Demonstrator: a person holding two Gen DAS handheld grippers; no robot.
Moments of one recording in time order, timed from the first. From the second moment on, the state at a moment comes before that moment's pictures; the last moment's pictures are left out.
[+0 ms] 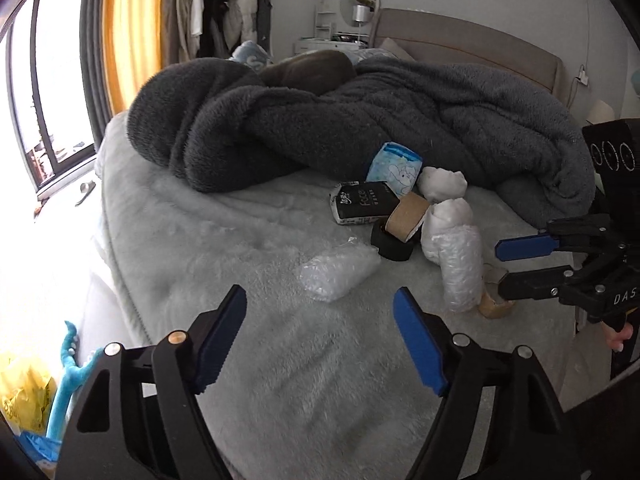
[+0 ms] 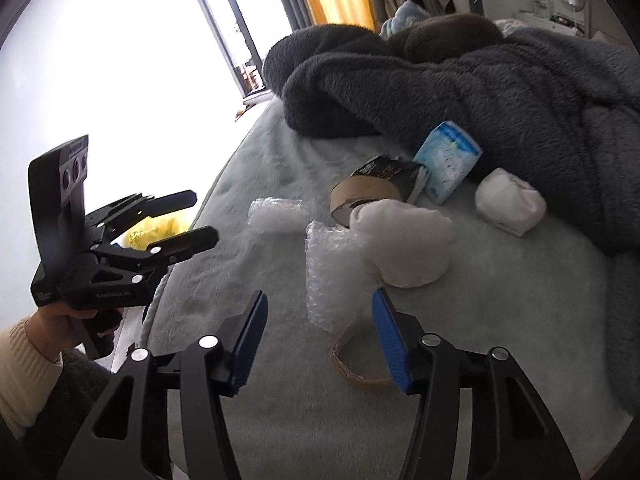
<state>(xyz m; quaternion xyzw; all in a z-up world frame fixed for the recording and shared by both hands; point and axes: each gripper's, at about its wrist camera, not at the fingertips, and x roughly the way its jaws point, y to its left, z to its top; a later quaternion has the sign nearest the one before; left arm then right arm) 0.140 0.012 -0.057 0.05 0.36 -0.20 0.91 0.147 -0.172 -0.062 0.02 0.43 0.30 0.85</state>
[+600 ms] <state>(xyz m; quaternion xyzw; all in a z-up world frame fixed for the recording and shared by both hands) 0.196 0.004 -0.089 0.02 0.41 -0.27 0.87 0.191 -0.136 -0.090 -0.03 0.51 0.31 0.80</state>
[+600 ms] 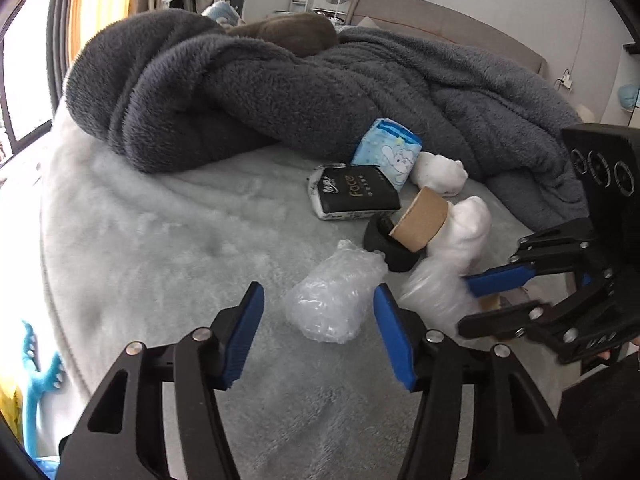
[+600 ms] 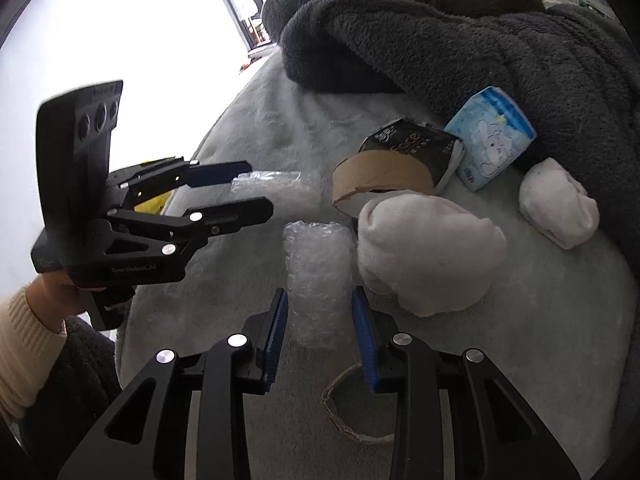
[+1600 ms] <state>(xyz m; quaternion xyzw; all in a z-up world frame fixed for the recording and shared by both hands) 0.146 0.088 -0.067 -0.02 0.38 -0.11 0.92 0.165 -0.086 -0.040 -0.03 0.41 0.30 0.86</state>
